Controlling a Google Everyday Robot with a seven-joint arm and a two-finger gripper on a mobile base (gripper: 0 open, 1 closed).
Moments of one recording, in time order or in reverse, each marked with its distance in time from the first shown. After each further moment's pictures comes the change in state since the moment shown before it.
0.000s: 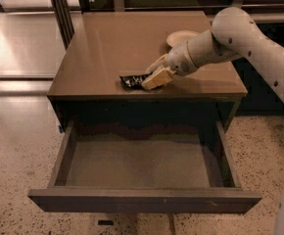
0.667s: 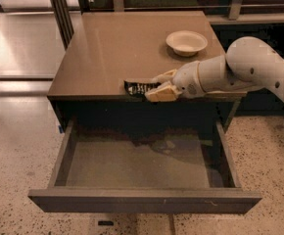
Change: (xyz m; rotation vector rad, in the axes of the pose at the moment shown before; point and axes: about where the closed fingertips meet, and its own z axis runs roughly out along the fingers) arm 0.022 0.056 -0.014 0.094 -0.079 0.088
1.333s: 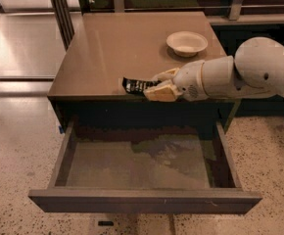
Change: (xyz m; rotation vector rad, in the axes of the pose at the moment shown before) arm -0.030 0.028 -0.027 0.073 -0.050 0.045
